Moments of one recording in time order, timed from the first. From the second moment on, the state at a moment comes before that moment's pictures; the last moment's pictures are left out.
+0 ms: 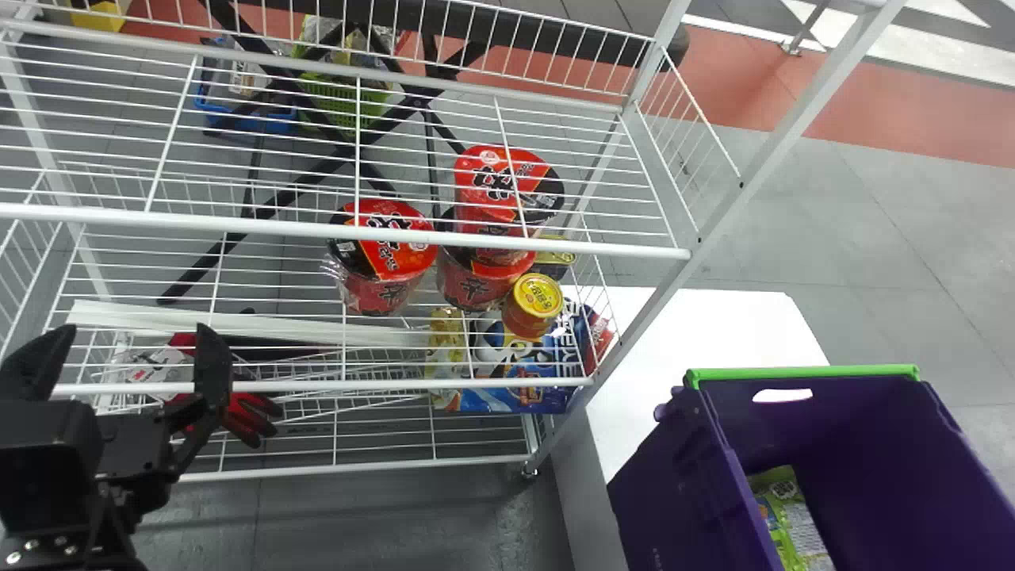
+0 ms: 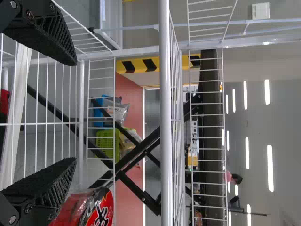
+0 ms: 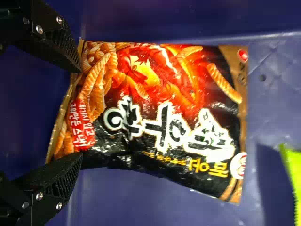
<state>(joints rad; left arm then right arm) 0.48 0.20 -0.34 -1.98 0.03 0.03 0.41 0.64 -0.25 -0.79 -1.26 0.55 0.55 1.17</state>
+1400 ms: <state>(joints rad) 0.48 0.20 -0.31 -1.94 0.05 0.00 0.40 0.59 -0.25 -0.75 -1.23 0.49 0.59 1.11</state>
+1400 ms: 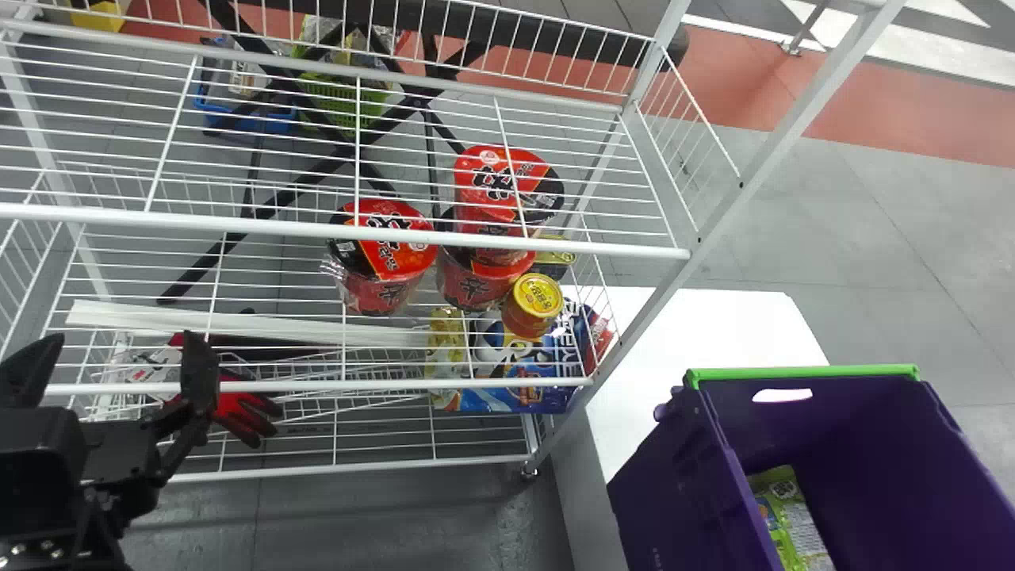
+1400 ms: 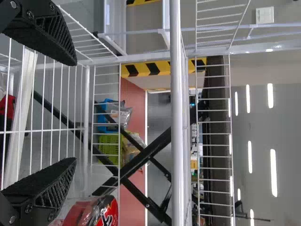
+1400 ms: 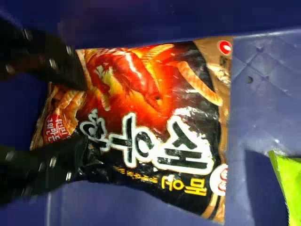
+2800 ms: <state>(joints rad) 0.47 0.19 -0.32 -1.93 0.04 0.01 0.41 0.62 -0.21 -0.83 -1.39 0.42 0.71 1.14</state>
